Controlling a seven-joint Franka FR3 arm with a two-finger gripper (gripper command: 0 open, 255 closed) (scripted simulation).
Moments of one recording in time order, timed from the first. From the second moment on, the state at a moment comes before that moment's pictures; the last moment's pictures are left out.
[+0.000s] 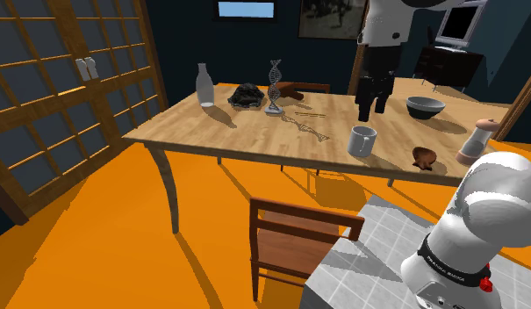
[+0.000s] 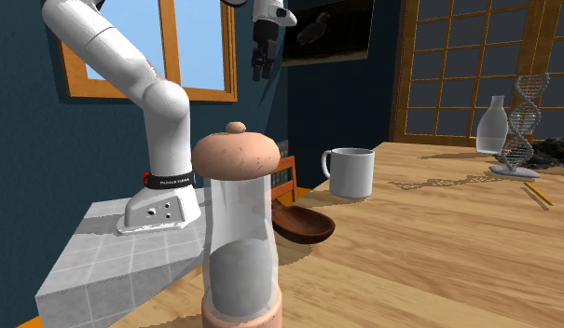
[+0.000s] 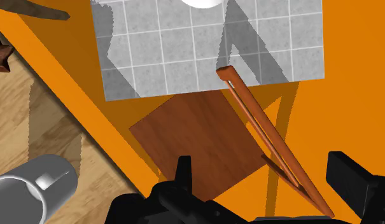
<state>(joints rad) -0.01 -0.77 -0.03 -2.38 0.01 1.49 0.03</state>
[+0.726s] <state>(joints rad) -0.08 -0.70 -0.21 -2.46 -0.13 1.68 -0.18</state>
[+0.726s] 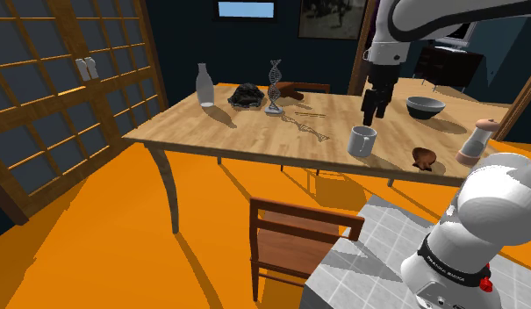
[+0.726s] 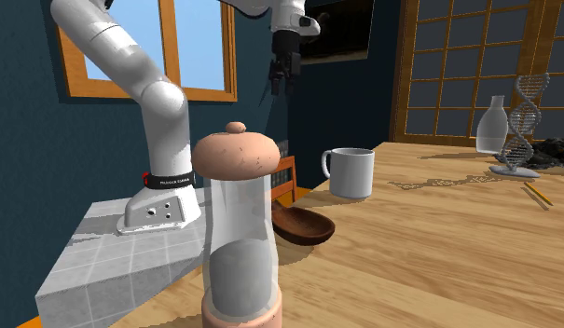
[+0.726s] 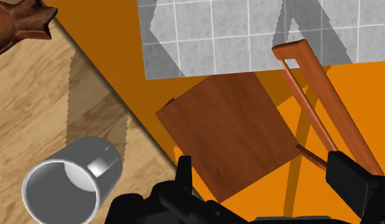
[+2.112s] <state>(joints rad) -0.10 -0.09 -0.66 -2.25 -0.05 2.17 -0.76</state>
